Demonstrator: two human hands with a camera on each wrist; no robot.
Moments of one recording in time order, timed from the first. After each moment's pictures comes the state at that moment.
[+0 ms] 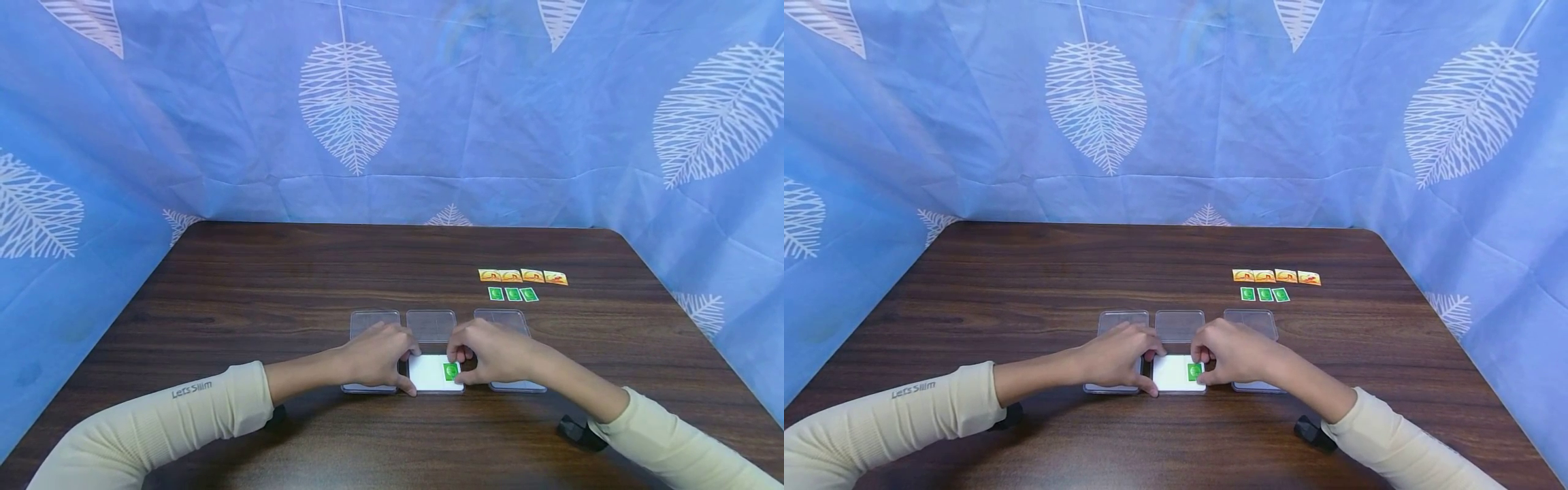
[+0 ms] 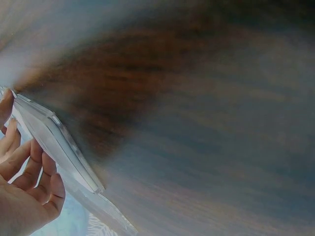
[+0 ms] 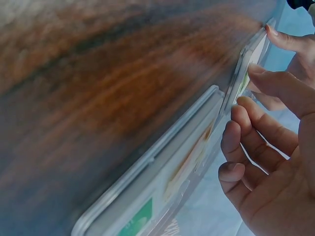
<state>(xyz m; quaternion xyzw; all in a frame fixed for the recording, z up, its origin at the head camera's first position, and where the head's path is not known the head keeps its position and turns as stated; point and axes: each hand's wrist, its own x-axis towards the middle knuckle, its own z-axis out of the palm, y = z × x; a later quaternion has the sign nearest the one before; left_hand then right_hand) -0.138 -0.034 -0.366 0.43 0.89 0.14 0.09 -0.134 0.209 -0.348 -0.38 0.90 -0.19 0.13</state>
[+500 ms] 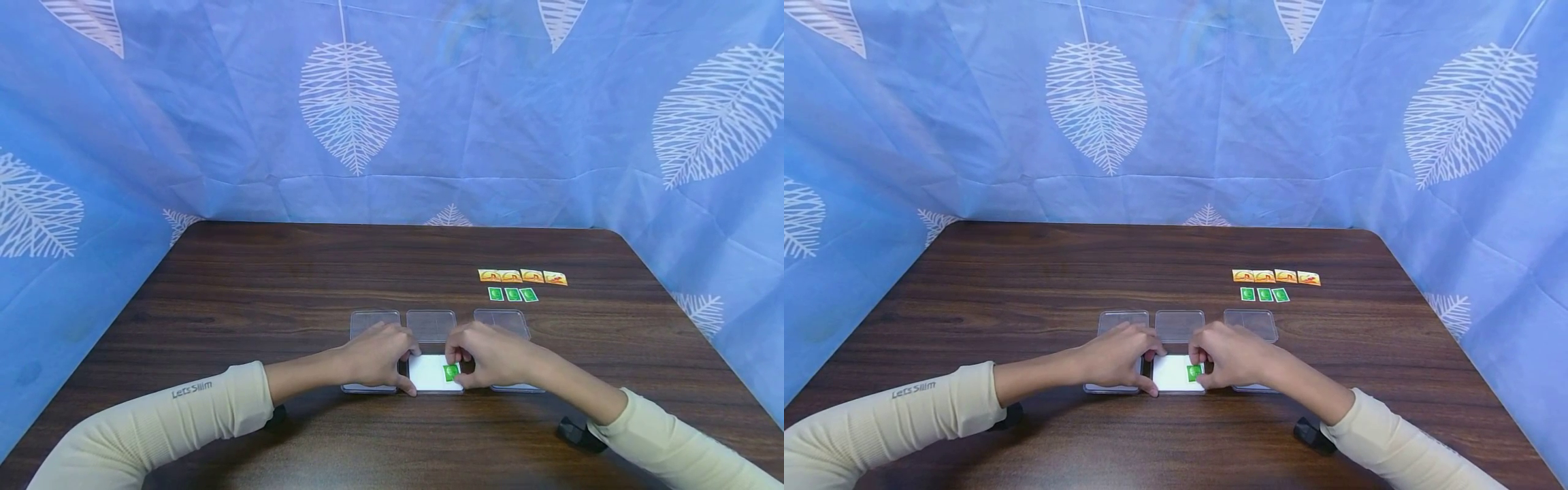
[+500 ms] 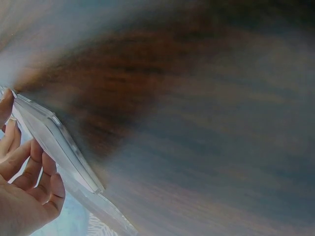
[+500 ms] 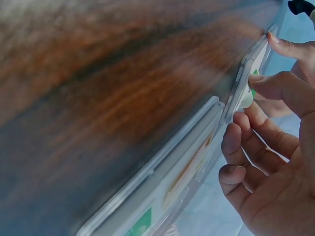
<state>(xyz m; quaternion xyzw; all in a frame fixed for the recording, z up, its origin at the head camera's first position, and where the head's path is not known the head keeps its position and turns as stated) -0.137 -0.035 -0.366 0.43 0.89 0.13 0.08 -0.131 0.207 -0.350 -0.39 0.90 -0.17 0.12</state>
